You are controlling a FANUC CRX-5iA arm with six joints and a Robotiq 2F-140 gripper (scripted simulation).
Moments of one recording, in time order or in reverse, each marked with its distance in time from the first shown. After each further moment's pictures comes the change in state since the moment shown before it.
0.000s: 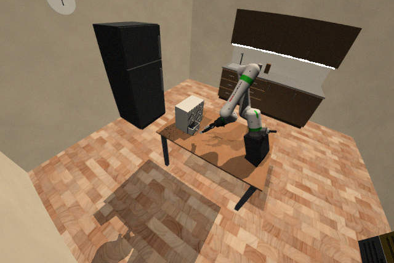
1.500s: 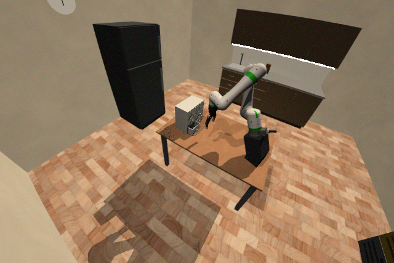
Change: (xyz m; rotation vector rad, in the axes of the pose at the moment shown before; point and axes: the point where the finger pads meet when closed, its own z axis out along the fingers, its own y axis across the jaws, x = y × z) arm 0.013 0.077 -0.069 -0.346 -0.742 0.008
